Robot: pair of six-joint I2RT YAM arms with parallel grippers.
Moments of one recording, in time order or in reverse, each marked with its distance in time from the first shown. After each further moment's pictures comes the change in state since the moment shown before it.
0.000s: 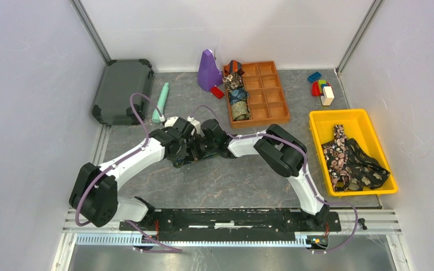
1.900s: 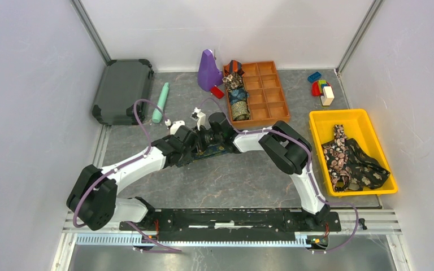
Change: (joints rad) left arm -0.061 -0.025 -0.135 0.243 0.031 0.017; right arm -0.074 -0.029 -0.029 0.088 -0.074 0.045
